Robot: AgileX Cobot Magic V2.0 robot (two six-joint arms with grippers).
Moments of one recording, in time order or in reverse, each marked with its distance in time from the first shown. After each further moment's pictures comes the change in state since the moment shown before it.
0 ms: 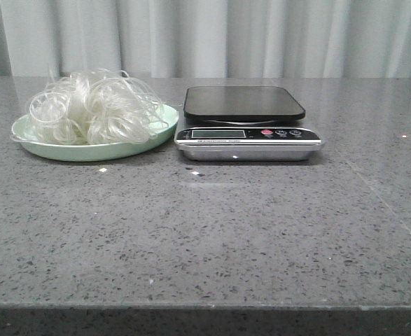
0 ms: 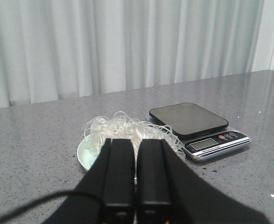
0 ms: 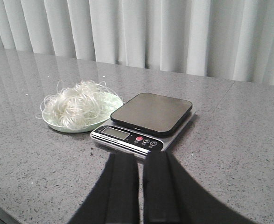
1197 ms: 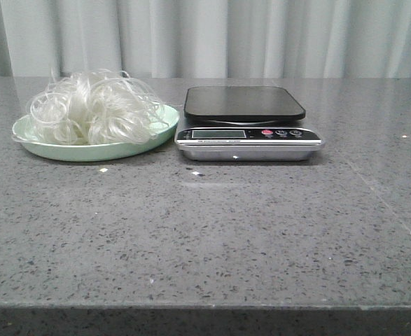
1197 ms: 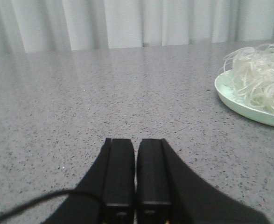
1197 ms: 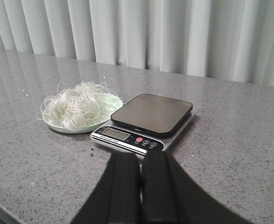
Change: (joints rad) left arm 0.468 -0.015 0.369 0.100 -0.268 -0.065; right arm 0.000 0.000 0.000 0.000 -0.002 0.000
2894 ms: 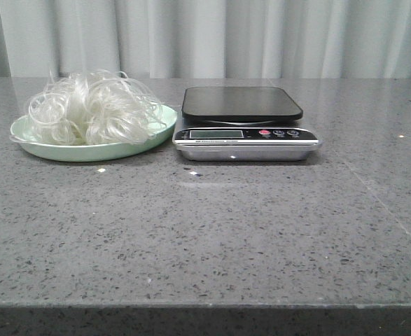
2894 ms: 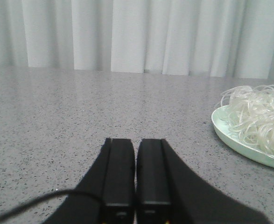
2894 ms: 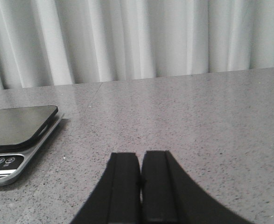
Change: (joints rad) left arm 0.004 0.000 0.000 0.002 -0.085 -0.067; right arm -0.579 0.000 0.354 0.078 -0.424 -0.002
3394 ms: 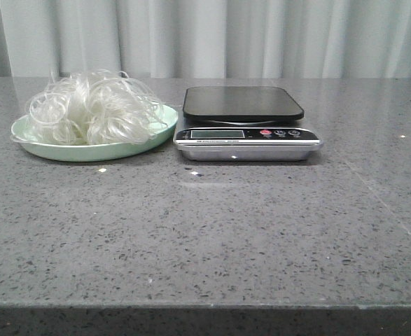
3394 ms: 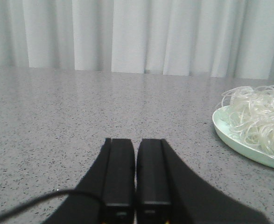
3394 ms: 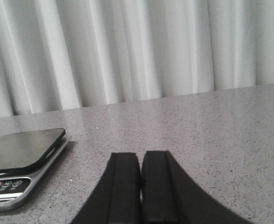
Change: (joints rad) left arm 0.000 0.000 0.000 0.000 -0.002 0.000; right arm -0.001 0.000 0.040 0.074 -0.133 -0.043
